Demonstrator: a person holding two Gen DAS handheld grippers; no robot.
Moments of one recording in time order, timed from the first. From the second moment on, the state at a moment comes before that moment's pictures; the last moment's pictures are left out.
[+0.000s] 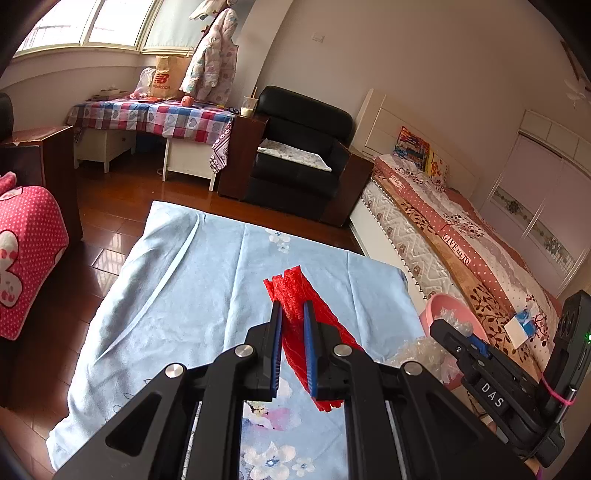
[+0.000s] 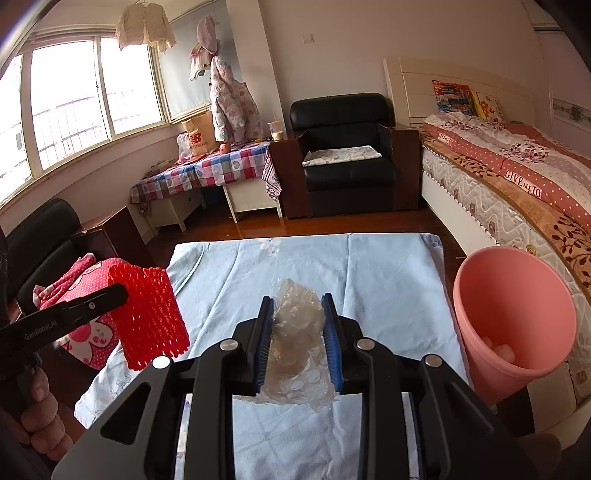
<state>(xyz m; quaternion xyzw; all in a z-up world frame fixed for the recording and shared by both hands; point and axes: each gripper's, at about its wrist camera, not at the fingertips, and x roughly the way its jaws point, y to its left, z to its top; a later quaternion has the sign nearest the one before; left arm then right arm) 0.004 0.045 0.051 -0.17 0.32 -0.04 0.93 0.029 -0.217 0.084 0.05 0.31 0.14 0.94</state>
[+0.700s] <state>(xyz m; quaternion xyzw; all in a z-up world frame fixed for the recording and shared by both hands) 0.023 0.009 0.056 -0.15 0.32 -0.06 0.93 0.023 -0.253 0.097 0.07 0.28 0.11 0.95</state>
